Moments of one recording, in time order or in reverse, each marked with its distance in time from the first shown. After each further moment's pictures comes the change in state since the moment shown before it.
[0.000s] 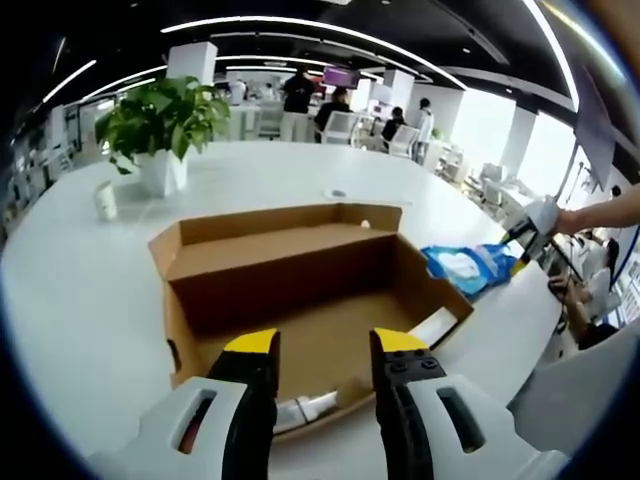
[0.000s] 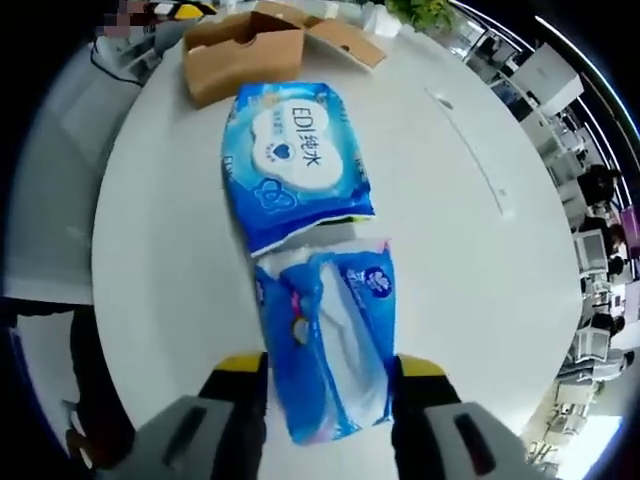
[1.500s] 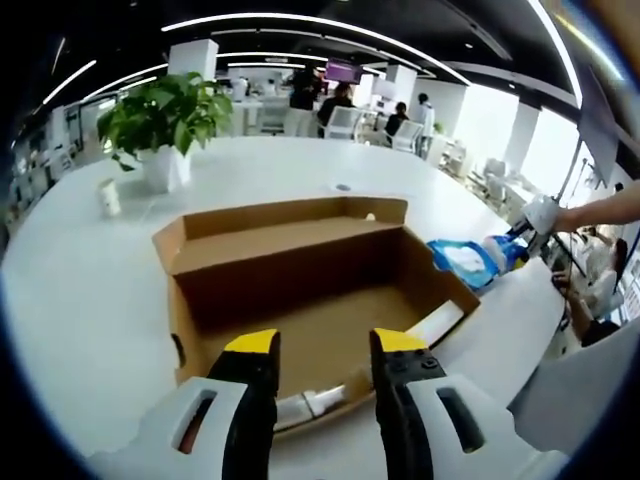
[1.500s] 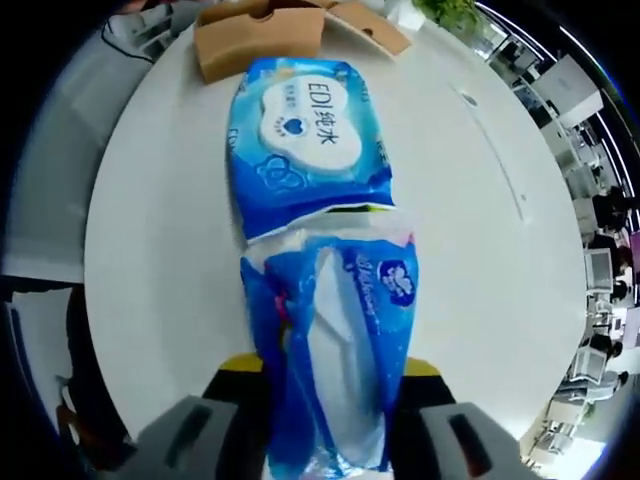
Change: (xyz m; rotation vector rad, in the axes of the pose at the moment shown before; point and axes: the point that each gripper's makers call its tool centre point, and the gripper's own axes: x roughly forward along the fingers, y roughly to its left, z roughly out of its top) left arm 0.002 0.007 -0.008 0.006 0.028 0.017; right arm 0.025 0.001 -0.003 -0.099 0.056 0.032
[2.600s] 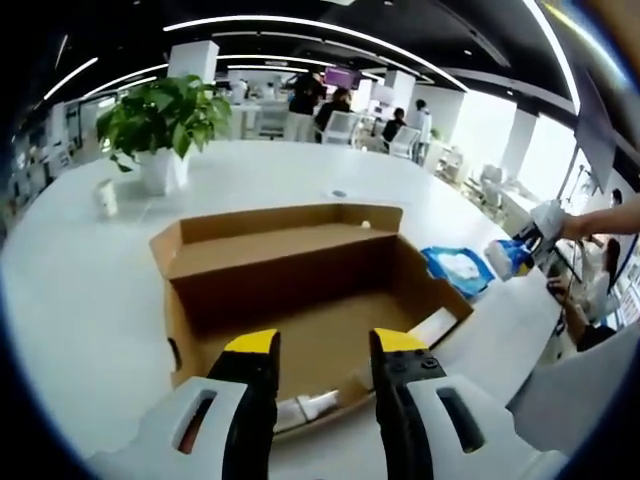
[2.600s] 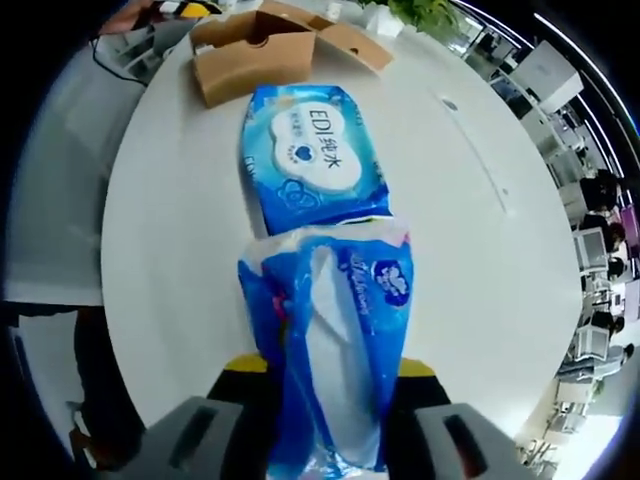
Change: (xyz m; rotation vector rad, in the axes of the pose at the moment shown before) left arm -0.002 -0.006 0.006 -0.012 -0.020 -0.021; right arm -0.027 0.018 0.004 0.083 -0.028 -0.027
